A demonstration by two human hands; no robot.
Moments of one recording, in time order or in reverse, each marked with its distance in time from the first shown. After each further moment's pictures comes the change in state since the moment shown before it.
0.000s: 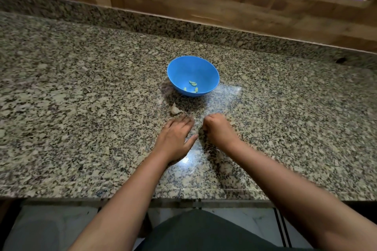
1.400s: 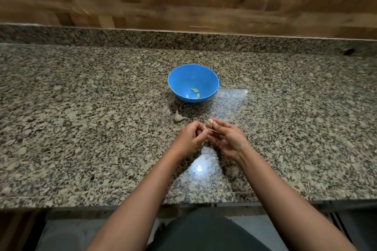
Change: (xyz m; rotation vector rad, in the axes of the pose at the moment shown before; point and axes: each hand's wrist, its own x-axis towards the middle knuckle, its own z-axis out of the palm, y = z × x) left_hand 0.011 0.029 -0.021 -0.834 -0.054 -0.148; right_hand -0.017 -0.008 -0.018 1.781 0.047 0.784
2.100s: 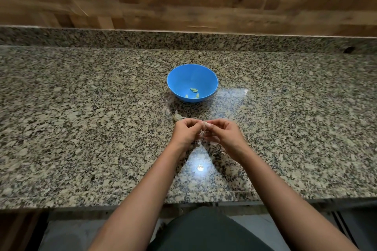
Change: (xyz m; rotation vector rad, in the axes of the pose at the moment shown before) left_hand 0.008 0.013 0.003 -0.535 0.230 -0.232; right_hand -0.002 0.005 -0.001 -0.438 -0.080 -0.242
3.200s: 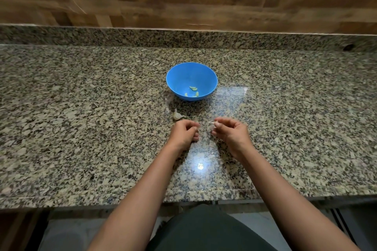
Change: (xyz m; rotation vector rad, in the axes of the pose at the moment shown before) left_hand 0.009 -0.010 -0.010 0.274 0.005 -0.050; right_hand 0.002 0.003 -0.010 0.192 0.201 0.028
